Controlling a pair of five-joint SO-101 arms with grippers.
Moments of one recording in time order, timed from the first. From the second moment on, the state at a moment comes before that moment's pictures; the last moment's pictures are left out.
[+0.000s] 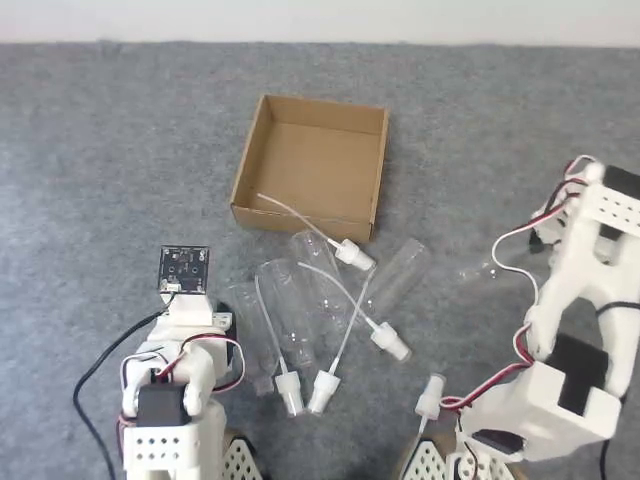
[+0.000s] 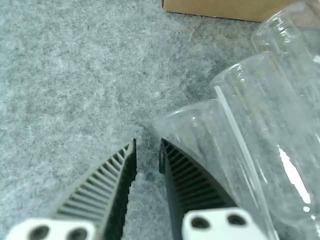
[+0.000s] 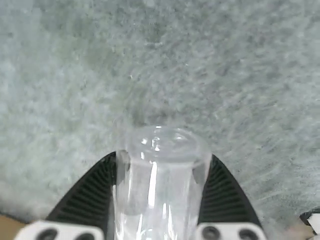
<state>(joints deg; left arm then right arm) -7.1 -103.3 97.7 72.0 2.9 21.7 4.0 7.8 83.6 -51.5</state>
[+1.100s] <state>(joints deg) -7.1 -103.3 97.7 72.0 2.9 21.6 -1.6 19.9 70.8 -50.6</state>
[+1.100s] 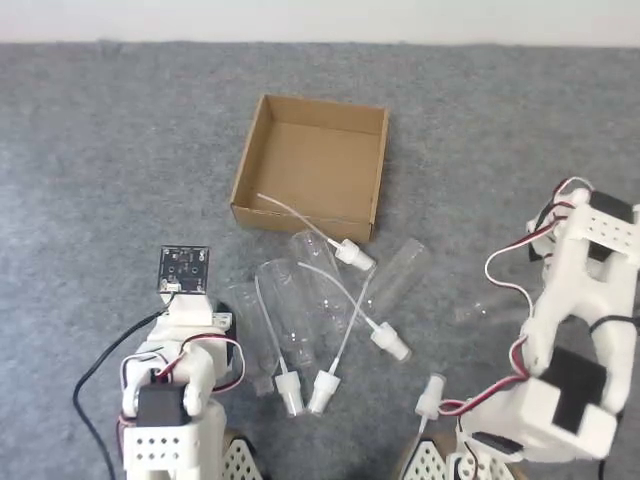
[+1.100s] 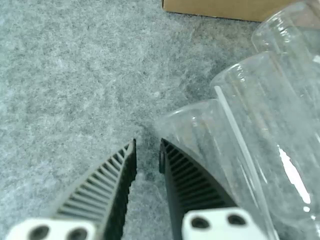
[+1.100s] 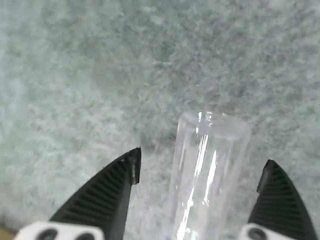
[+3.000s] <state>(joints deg) -7.1 -103.3 97.7 72.0 2.9 7.0 -20.6 23.0 99.2 49.5</state>
